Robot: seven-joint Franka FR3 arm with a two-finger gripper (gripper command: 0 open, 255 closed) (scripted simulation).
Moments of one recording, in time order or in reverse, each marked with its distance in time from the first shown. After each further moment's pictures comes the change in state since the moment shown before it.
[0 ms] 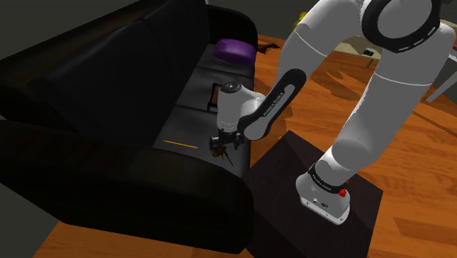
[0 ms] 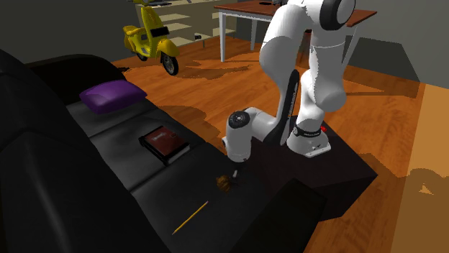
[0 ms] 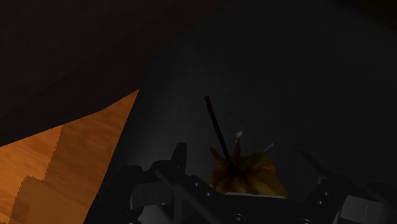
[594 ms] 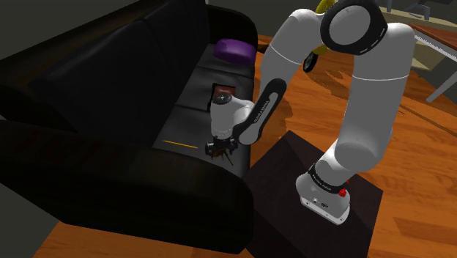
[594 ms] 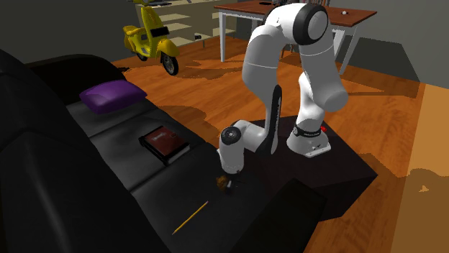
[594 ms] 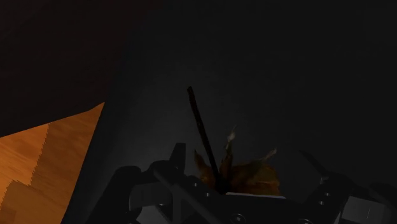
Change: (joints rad) arm 0.102 0.224 -0.147 0.128 -0.191 0.055 0.133
